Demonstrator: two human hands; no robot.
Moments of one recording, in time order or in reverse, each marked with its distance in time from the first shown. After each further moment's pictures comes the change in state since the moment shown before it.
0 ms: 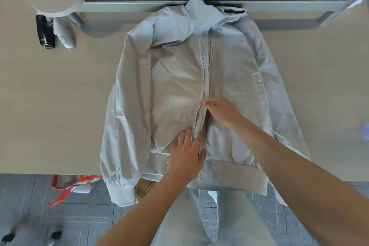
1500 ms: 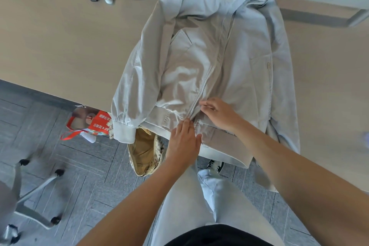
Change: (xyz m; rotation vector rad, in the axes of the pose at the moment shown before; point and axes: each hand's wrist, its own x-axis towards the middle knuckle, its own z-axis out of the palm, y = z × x) left_hand -0.088 0.083 0.048 0.010 0.072 -0.291; right_hand -0.093 0.076 0.022 -0.209 -0.228 -0.373
